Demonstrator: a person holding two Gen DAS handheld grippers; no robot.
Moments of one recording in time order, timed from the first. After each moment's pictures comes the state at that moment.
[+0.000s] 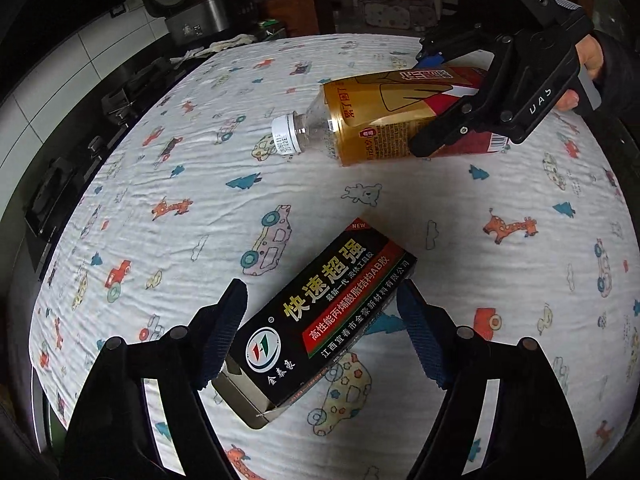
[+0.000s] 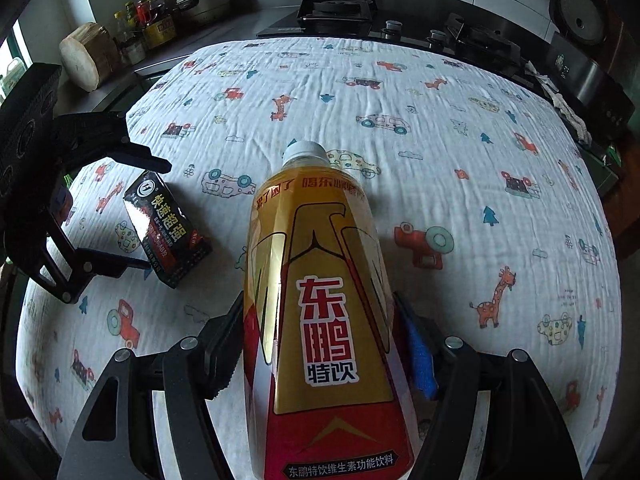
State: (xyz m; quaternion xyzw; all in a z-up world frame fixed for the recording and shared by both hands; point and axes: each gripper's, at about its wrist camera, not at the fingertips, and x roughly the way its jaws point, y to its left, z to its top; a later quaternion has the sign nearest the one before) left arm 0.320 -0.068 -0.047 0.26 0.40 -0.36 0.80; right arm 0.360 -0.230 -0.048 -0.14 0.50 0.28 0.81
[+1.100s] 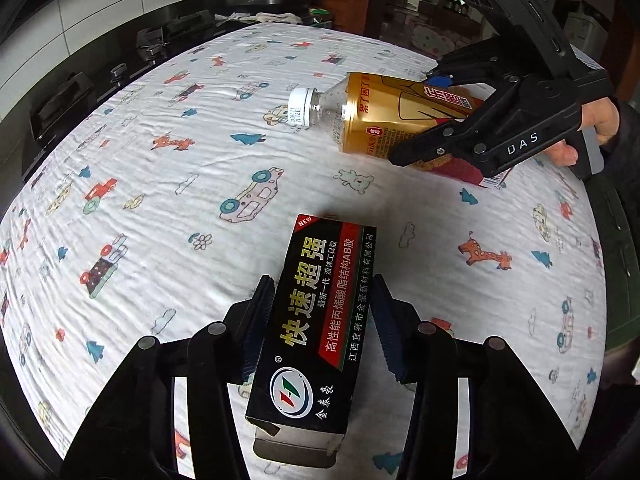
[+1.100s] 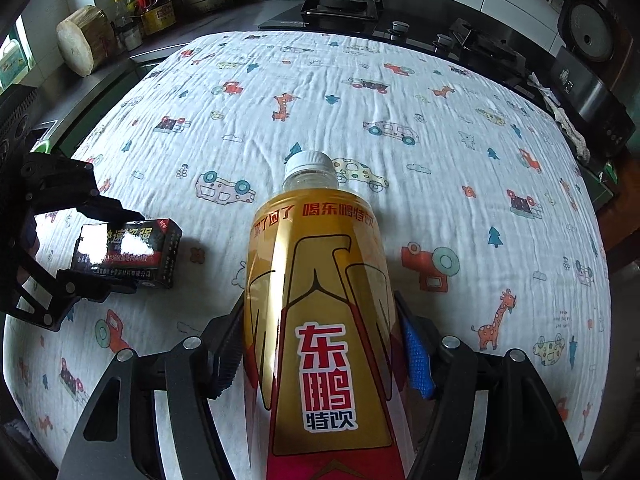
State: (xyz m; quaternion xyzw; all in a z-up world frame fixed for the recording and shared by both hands) left arm 0.300 -0.052 -0.055 0.12 0.46 -0.30 0.83; right arm 0.366 -0.207 -0.047 -0.18 0.49 0.27 0.81
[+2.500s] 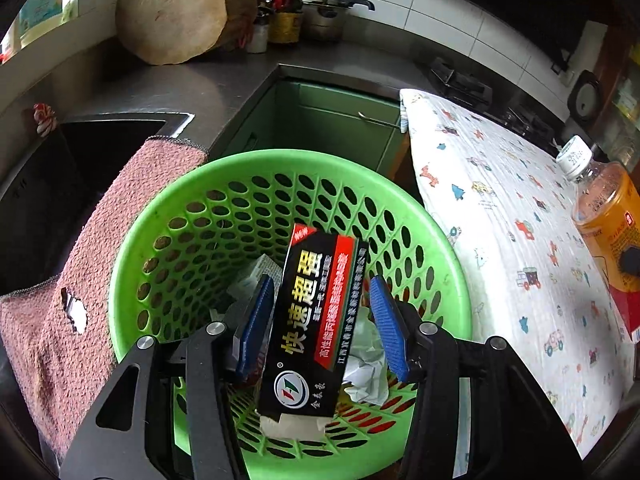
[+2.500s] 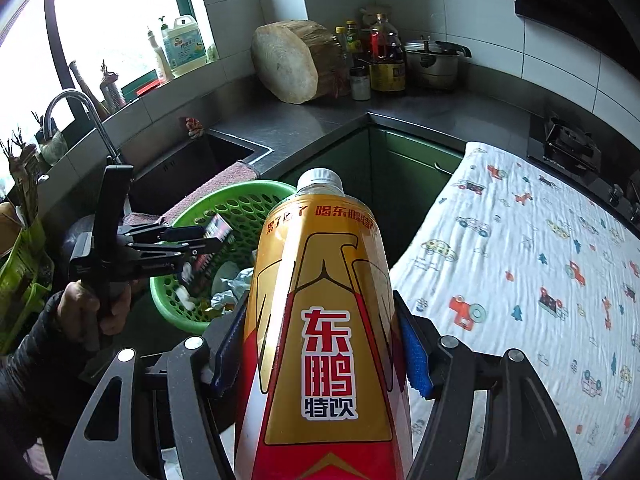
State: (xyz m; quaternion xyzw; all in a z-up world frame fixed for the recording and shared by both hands) left arm 0.059 0.329 -0.036 -0.18 0.41 0.18 0.88; right arm 0.181 0.108 0.042 -0.15 0.38 0.53 0.75
